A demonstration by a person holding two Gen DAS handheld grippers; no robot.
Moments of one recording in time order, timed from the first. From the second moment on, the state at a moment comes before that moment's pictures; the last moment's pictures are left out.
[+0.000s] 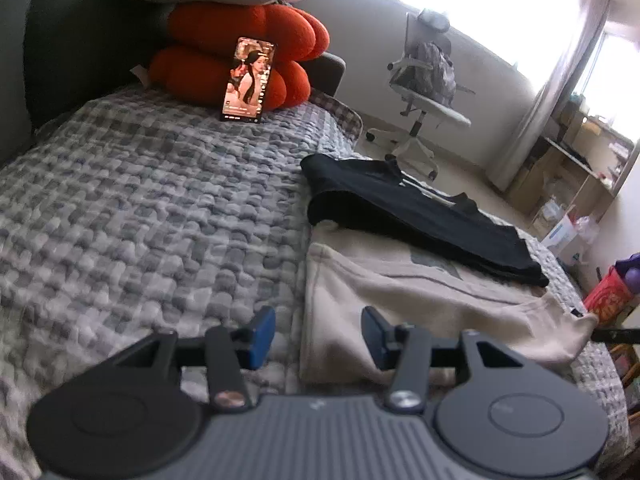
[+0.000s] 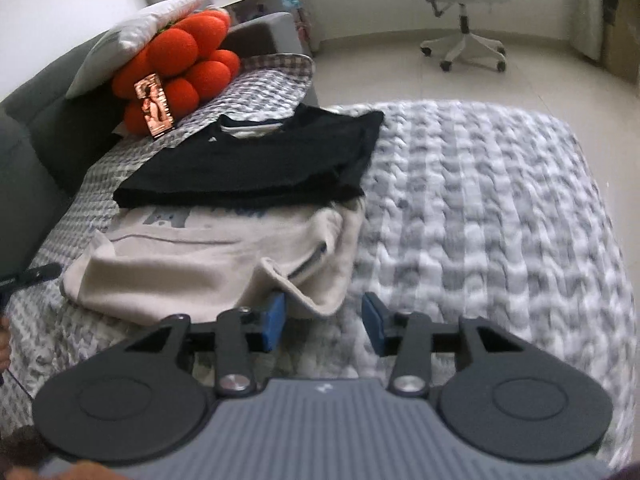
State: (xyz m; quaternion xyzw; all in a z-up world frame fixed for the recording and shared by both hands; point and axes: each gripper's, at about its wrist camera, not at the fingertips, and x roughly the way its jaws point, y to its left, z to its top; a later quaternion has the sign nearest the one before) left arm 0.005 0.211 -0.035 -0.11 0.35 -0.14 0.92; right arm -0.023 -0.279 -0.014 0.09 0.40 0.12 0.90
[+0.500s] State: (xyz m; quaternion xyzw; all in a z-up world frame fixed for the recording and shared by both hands) left arm 0.050 0.205 -0.045 -0.10 0.34 -0.15 0.93; right arm 0.019 -0.261 -0.005 0.03 0.33 0.21 0.92
